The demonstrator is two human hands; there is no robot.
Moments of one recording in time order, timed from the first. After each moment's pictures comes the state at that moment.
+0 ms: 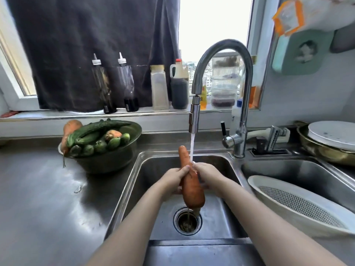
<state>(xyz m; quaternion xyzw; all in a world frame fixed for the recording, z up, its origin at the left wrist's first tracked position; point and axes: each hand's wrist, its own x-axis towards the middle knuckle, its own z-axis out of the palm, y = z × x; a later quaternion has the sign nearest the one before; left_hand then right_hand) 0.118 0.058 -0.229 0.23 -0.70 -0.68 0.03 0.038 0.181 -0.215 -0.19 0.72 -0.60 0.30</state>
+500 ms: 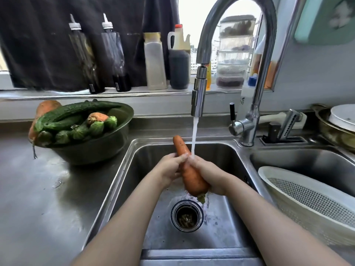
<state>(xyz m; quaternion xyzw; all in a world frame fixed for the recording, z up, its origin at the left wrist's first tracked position) 0.074 0.031 -0.261 0.26 -0.61 -0.74 0.08 0.008 0.162 -0.266 -0.24 0.64 -0.62 0.39</state>
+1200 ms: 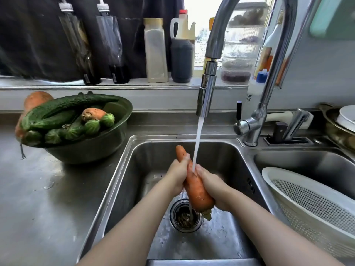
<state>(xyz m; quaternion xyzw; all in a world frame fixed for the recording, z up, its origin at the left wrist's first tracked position) 0.050 0.042 -0.293 0.34 -0.55 -0.76 0.08 0.014 0.171 -0.291 -0.18 0.68 -0.59 0.39</state>
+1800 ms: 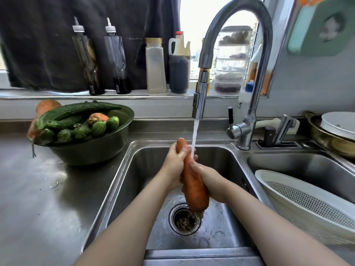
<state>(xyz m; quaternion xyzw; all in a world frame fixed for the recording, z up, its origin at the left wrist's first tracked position) 0.078 0.054 -0.243 0.19 -0.57 -0.78 0.19 0.020 0.176 -0.268 -0.21 0.62 -0.64 0.41</state>
